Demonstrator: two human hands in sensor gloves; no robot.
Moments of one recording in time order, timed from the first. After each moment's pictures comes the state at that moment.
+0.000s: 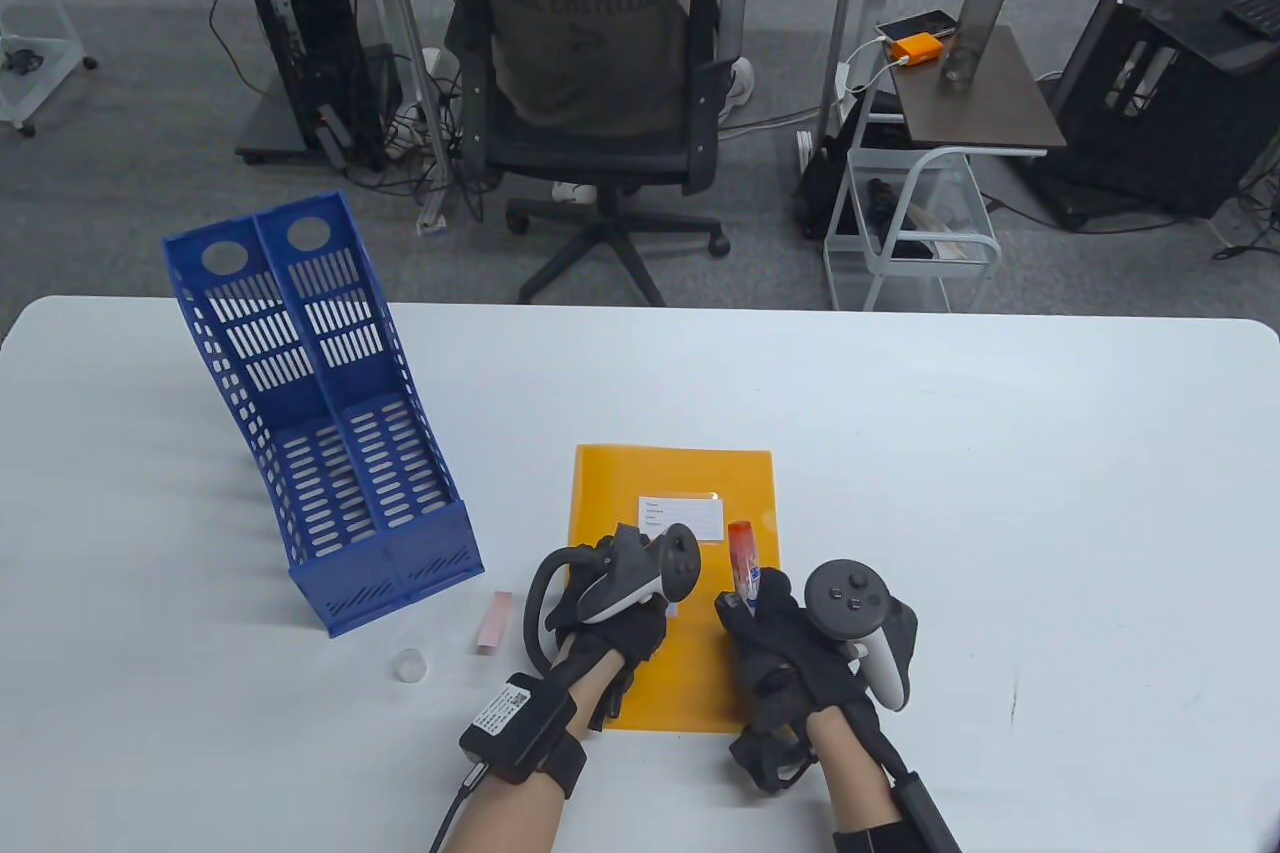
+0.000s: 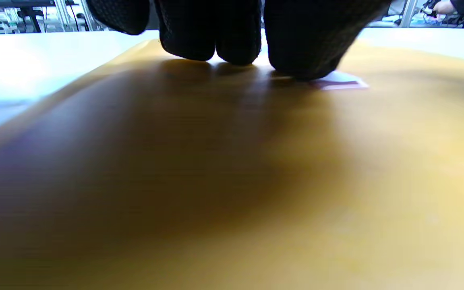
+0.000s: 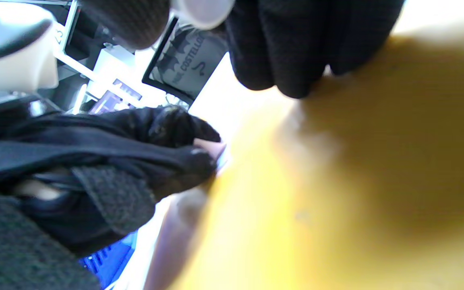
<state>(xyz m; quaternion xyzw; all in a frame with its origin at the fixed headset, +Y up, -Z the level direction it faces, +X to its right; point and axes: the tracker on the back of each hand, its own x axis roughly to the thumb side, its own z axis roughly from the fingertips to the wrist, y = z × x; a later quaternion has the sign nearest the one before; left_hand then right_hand) -0.033 -0.759 -0.396 -0.15 -0.10 -0.01 0.98 0.153 -0.766 -0.347 0.01 0.11 0.88 0.46</state>
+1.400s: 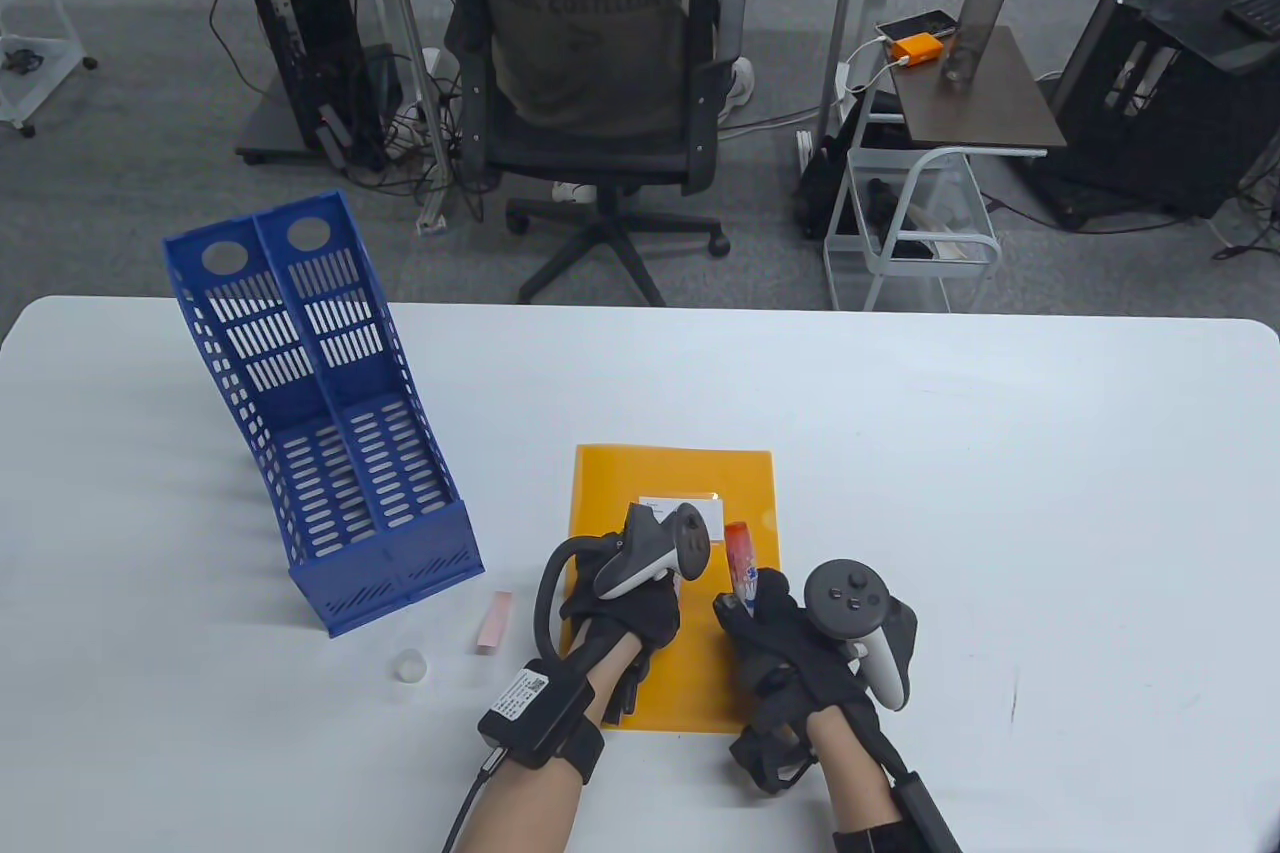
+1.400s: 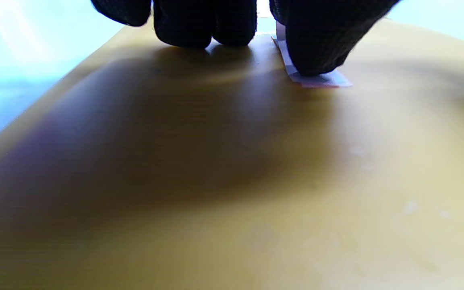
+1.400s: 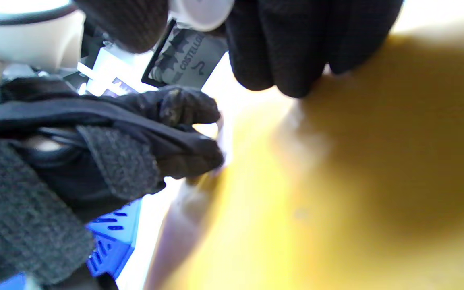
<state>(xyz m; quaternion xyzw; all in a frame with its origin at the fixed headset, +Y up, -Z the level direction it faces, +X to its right) -0.022 -0.757 -0.406 -0.21 -0.06 -0.01 0.98 0.153 -0.767 -0.347 0.01 0.11 0.88 0.46</state>
